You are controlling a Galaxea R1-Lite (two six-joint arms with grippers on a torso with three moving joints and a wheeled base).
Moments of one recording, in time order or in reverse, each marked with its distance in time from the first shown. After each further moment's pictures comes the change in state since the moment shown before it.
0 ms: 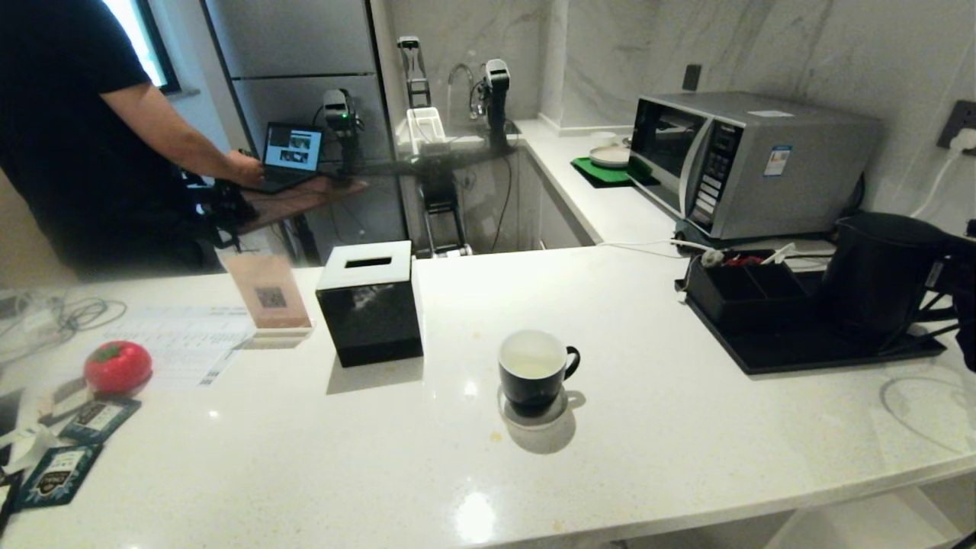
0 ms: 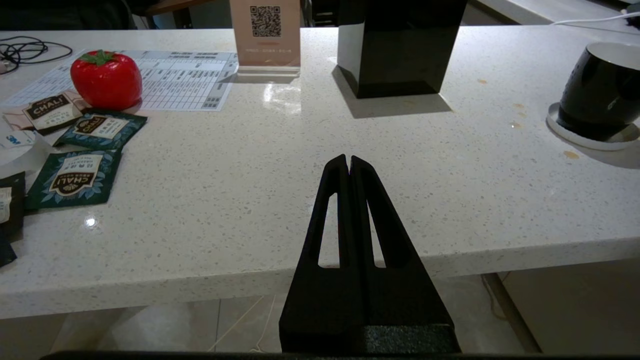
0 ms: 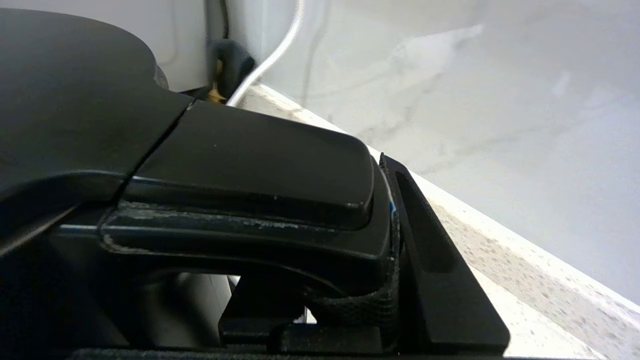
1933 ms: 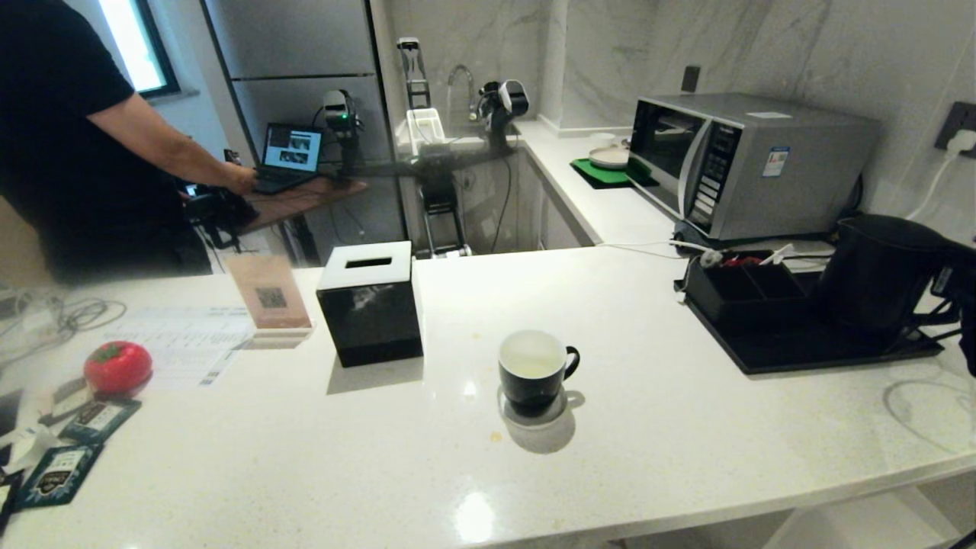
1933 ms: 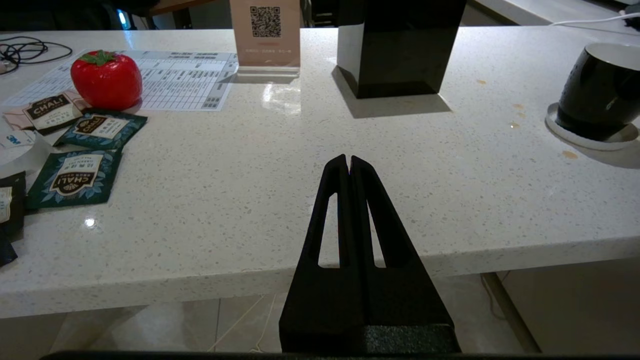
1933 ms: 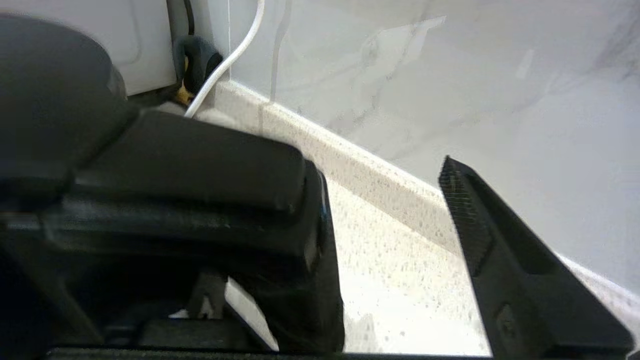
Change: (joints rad) left arm 0.000 0.000 0.000 0.000 0.000 0.000; right arm 0.001 -0.002 0.051 -0.026 -0.053 0.001
